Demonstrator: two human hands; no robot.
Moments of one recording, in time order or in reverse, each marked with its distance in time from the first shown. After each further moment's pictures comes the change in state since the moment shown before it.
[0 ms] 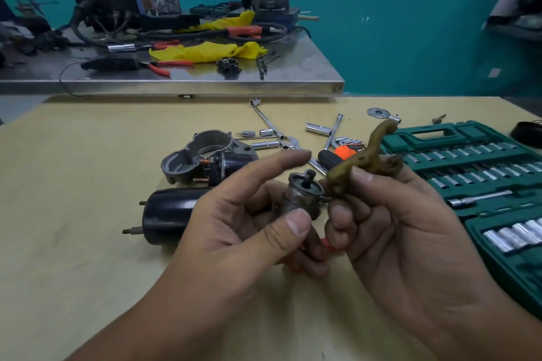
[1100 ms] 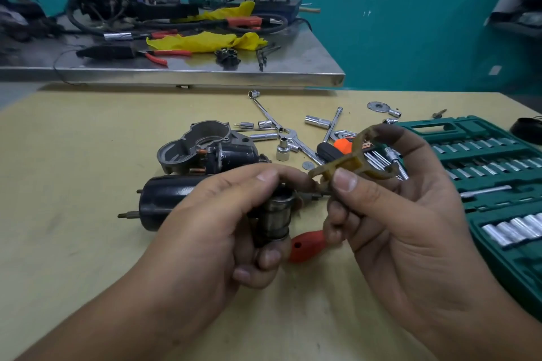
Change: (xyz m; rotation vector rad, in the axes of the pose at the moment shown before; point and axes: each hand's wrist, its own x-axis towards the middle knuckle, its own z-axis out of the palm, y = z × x) left_hand 0.003 0.021 0.001 -0.090 0.104 -0.389; right_hand -0.002 0.002 0.002 -0.089 0.018 -0.120
